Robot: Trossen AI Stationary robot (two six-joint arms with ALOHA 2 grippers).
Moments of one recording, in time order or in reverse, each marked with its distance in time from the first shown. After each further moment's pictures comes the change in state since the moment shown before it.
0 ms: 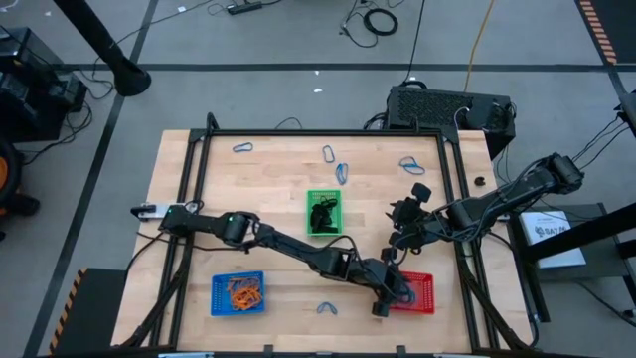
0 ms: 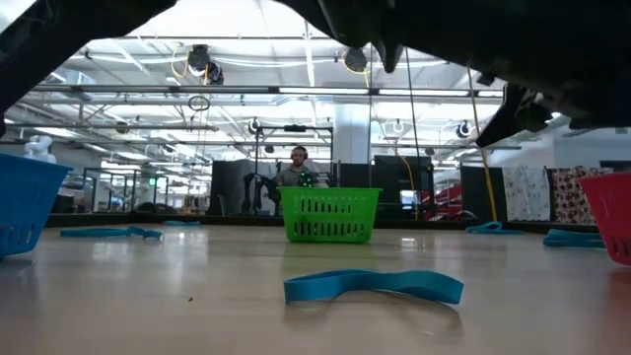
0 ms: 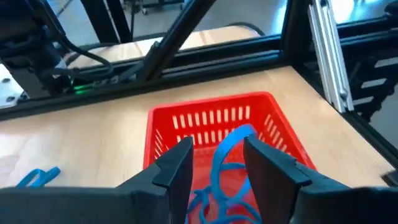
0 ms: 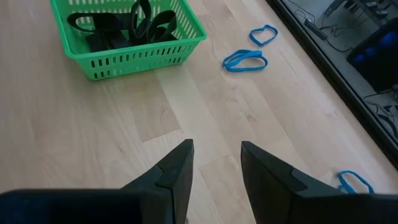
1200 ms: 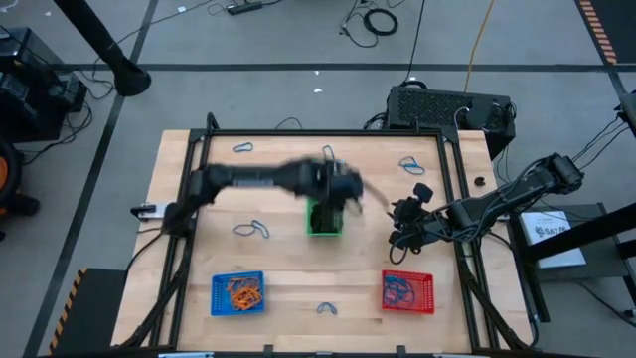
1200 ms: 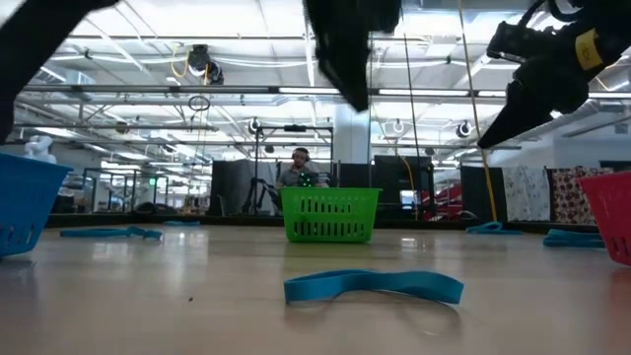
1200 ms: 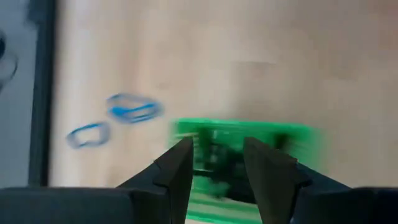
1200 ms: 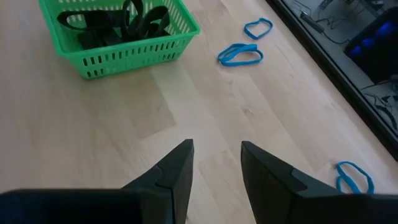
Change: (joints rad) left arm 0.313 -0.453 -0.002 -1.229 -0.142 -0.005; right arm 0.000 0.001 0.000 -0.026 0.006 0.049
